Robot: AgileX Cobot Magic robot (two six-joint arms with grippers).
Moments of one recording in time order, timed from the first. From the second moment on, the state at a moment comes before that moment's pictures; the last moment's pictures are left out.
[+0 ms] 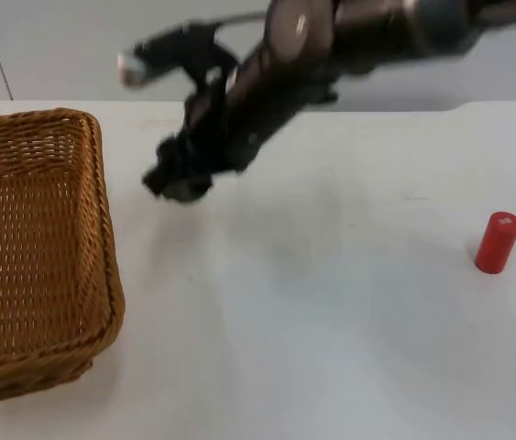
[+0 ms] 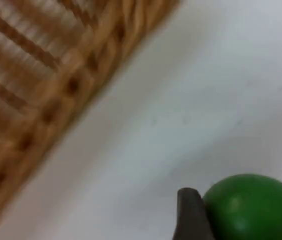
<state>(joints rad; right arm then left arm) 0.69 2.31 -1.86 0.29 0.53 -0.46 0.38 1.63 -0.78 -0.57 0.85 0.49</state>
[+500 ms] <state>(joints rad) 0.68 2.03 -1.86 0.28 0.79 -0.45 0.38 1.63 -0.78 -0.57 0.85 0.49</state>
